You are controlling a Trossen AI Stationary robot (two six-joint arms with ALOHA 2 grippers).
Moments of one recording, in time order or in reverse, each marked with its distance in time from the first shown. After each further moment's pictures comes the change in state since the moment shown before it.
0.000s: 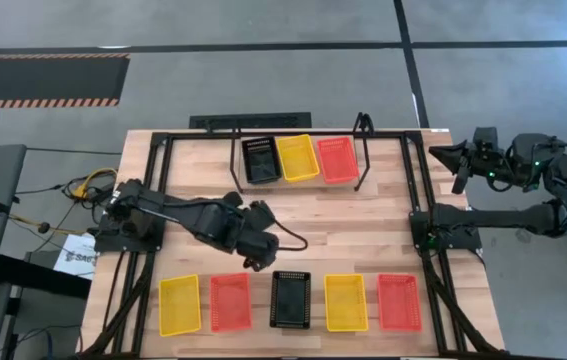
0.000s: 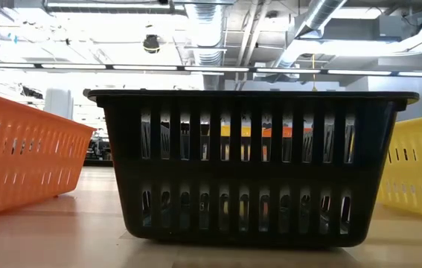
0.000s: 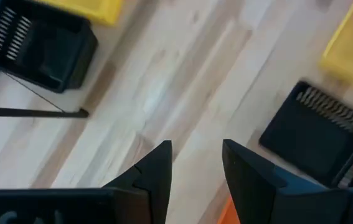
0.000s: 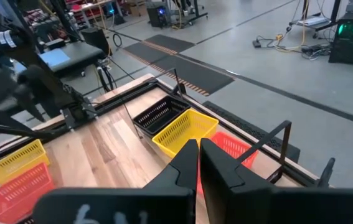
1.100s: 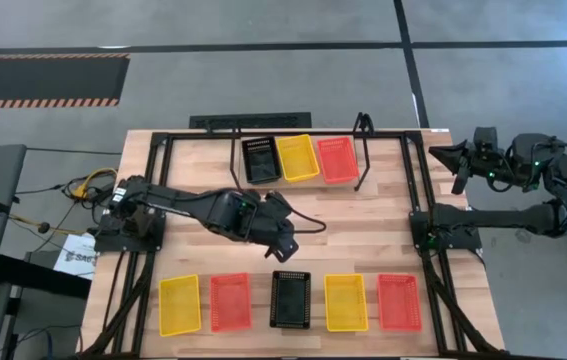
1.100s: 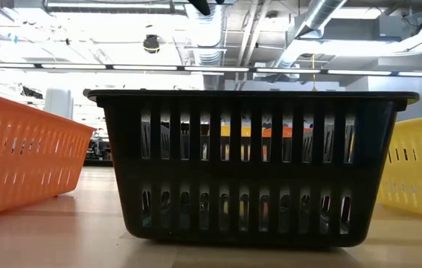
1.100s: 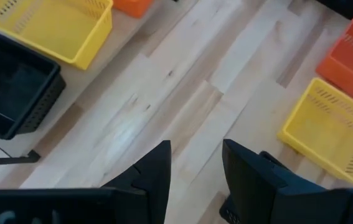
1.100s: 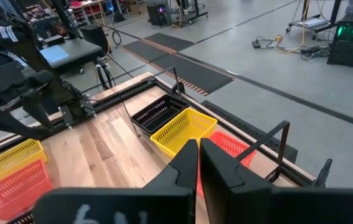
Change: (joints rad) left arm 0.066 -0.001 -0.073 0.311 -0.029 -0.011; right arm 0.000 0.000 0.000 -0.006 0.001 -0.017
